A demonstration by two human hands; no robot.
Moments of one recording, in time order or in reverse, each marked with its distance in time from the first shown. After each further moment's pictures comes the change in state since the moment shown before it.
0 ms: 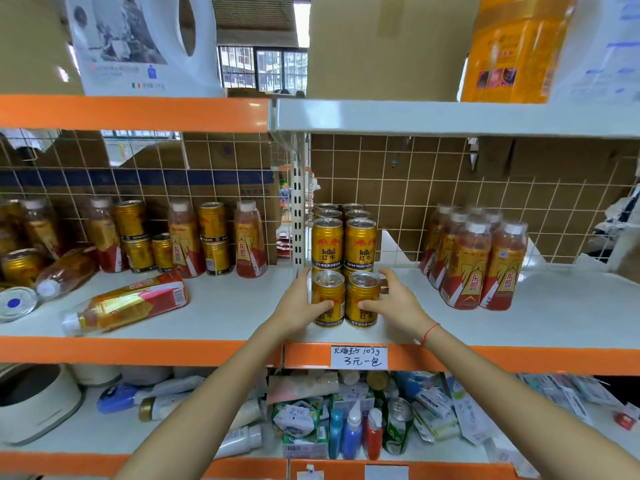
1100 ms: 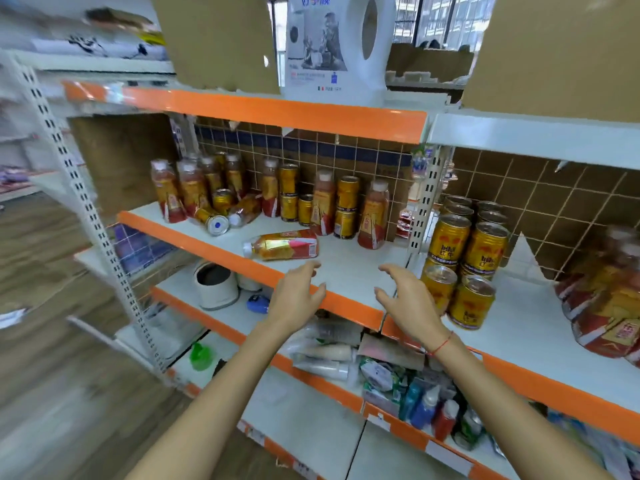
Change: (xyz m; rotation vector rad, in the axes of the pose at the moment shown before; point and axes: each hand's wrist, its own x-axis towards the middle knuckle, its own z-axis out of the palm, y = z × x) left_hand -0.156 -0.002 -0.121 0.418 0.414 -0.232; right_hand -0.047 -0.103 0.082 -0.269 -0.184 -0.507
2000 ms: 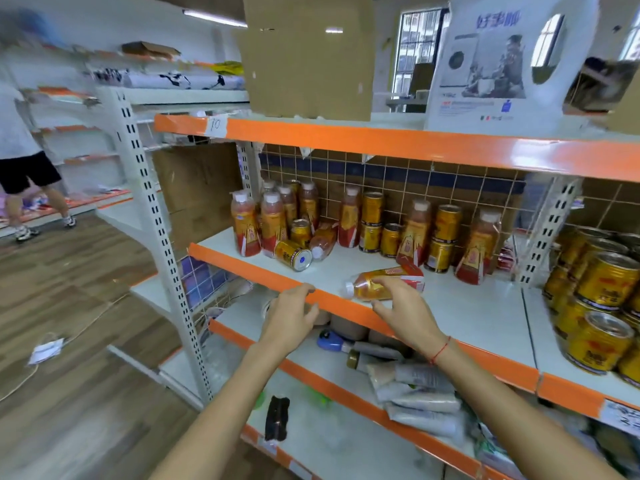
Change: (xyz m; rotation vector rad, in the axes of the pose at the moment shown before) left_hand 0.042 -0.226 -0.137 0.062 0.031 -0.039; right_hand 0.103 -0.191 0.148 0.034 0.002 -0.088
